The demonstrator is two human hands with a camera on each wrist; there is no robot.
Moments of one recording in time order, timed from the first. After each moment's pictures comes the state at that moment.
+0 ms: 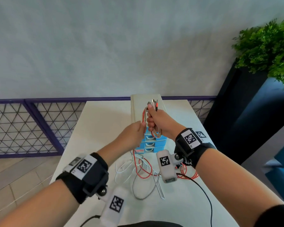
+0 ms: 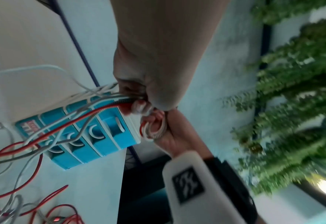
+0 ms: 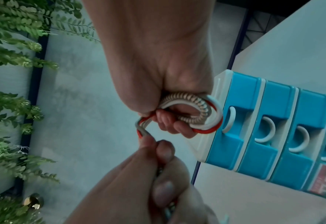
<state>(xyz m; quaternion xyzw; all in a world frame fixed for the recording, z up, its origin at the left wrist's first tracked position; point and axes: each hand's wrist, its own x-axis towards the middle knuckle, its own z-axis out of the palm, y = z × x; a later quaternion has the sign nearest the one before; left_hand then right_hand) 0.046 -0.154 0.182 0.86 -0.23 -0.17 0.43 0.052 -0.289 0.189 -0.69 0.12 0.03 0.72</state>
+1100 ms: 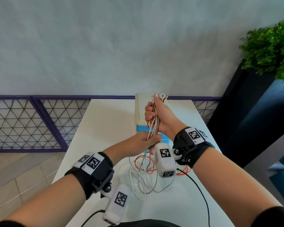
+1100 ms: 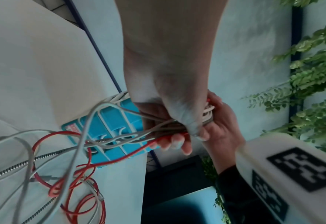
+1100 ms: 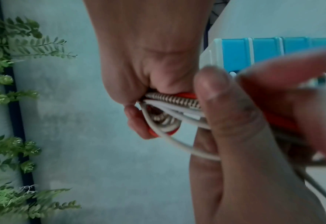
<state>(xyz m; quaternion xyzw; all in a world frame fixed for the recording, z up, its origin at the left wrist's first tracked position) 0.036 -0.146 0.165 0.78 -0.34 -0.27 0.45 0.054 -0.269 0.206 -0.40 0.15 0.04 0.91</state>
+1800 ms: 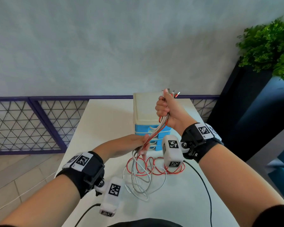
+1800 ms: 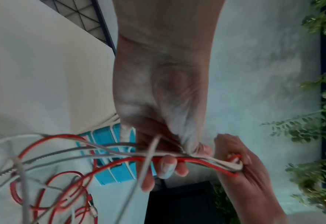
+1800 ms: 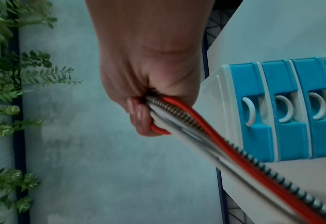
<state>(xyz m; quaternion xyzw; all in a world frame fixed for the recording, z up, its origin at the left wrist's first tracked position) 0.050 -0.122 0.154 0.72 -0.36 -0.39 0.45 0.056 -0.308 0.211 -0.38 0.12 0.01 0.92</state>
